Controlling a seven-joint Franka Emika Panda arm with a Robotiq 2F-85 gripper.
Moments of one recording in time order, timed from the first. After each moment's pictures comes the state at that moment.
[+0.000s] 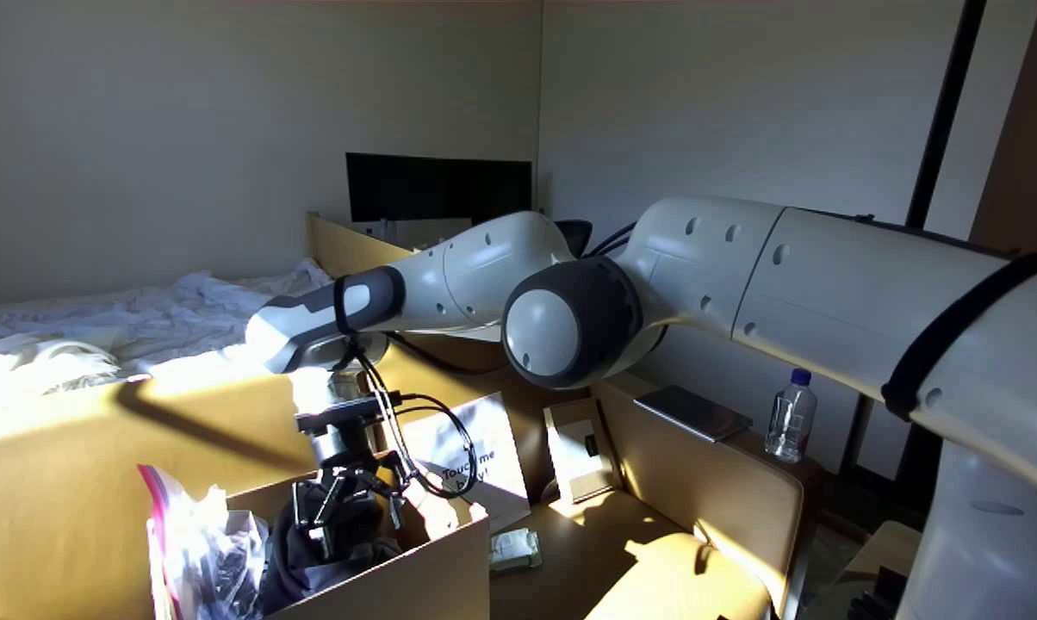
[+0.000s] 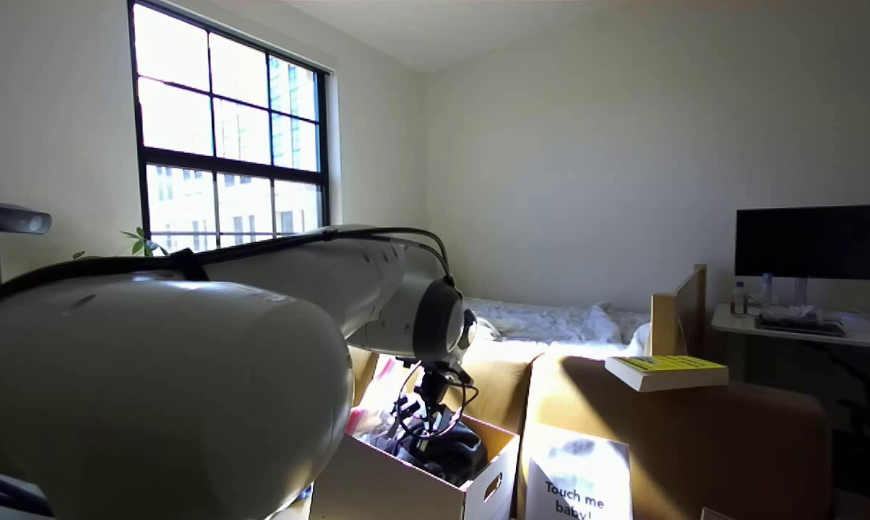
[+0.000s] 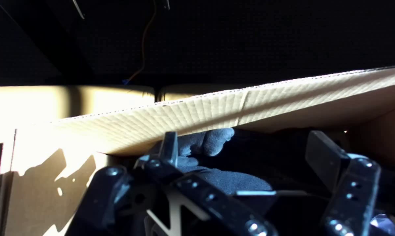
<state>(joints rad) 0.30 1.38 0.14 -0.64 0.15 1.30 0.43</state>
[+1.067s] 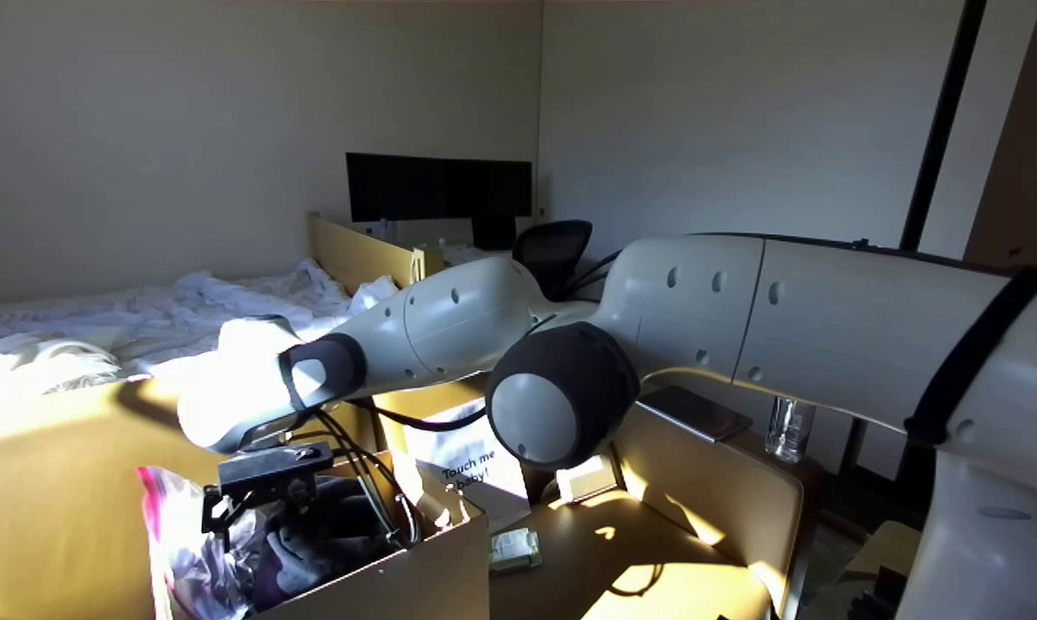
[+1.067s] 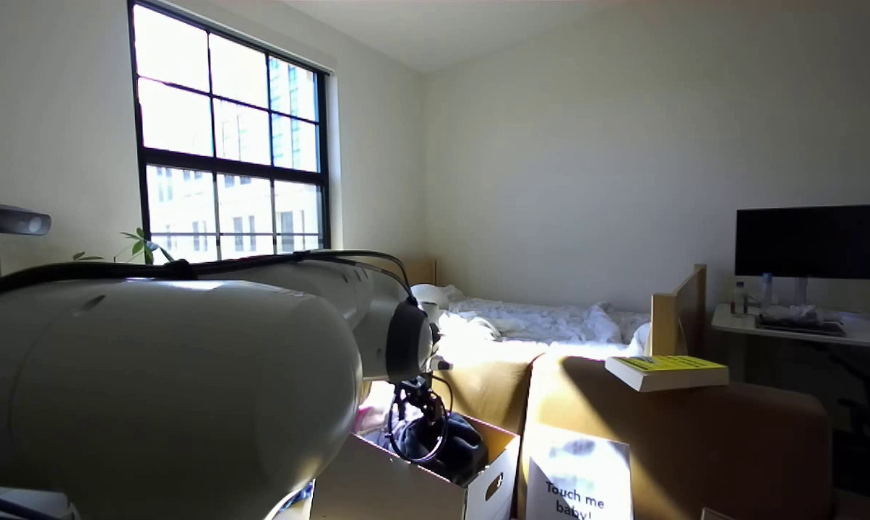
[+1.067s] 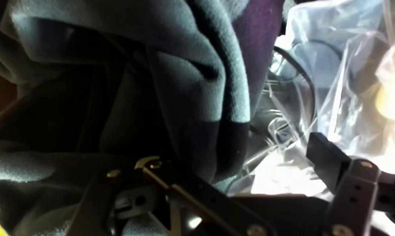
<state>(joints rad) 0.47 1.49 0.04 -0.54 0.07 2.07 0.43</state>
